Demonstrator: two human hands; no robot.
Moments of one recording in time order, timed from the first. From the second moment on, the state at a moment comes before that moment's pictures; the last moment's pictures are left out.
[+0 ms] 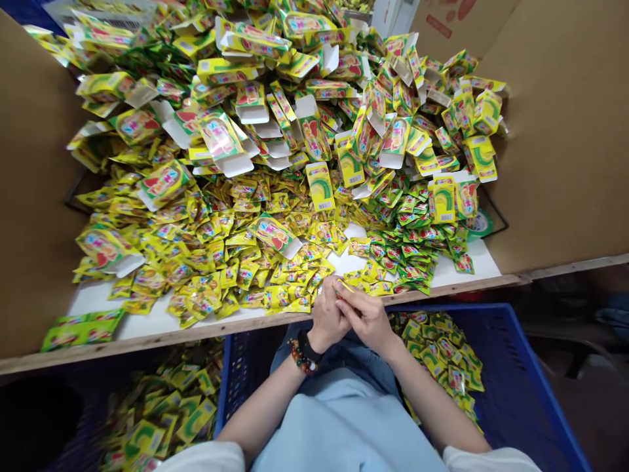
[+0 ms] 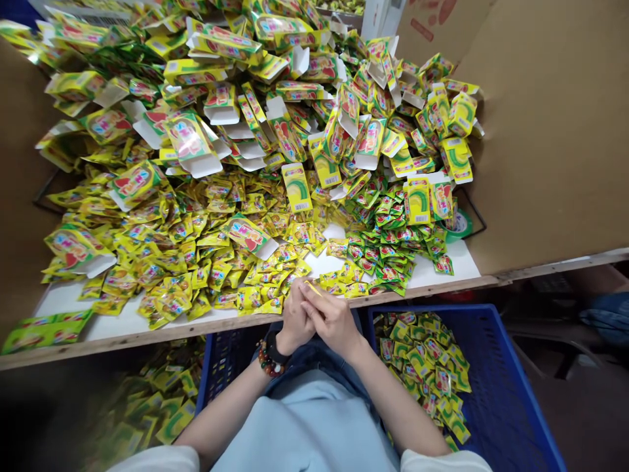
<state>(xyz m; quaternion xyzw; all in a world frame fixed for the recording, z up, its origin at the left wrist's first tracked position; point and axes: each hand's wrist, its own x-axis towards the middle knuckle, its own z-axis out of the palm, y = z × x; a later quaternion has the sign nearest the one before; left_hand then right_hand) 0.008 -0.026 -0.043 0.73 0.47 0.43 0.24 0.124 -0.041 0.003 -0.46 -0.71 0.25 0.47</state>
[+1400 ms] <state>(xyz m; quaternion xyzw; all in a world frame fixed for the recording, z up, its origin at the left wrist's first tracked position) -0.045 0.054 0.008 0.64 0.57 0.40 0.32 0.130 0.050 -0.016 -0.52 -0.41 0.46 0.59</state>
